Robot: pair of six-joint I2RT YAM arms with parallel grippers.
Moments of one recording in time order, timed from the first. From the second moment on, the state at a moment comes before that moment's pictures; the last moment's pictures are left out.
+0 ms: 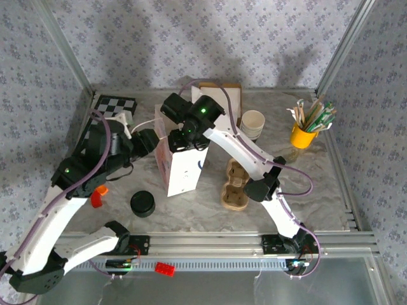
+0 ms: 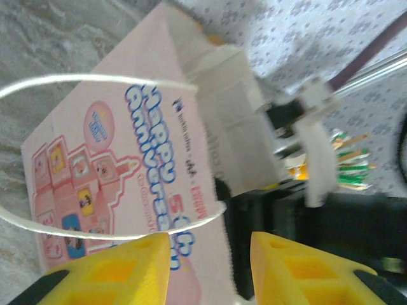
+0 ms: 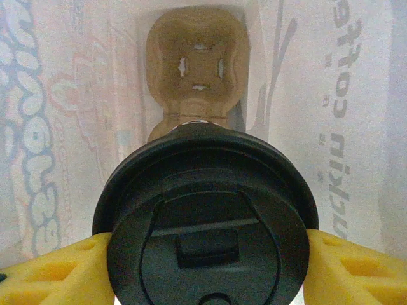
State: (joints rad) left arm -0.64 0.93 1.37 -0.92 -0.09 -0.89; right arm 0.96 2.23 2.71 -1.69 0.06 0.62
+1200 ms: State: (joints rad) left arm -0.30 1.29 1.45 -0.87 0.30 -0.68; right arm 0.96 2.25 2.70 -1.69 0.04 0.59
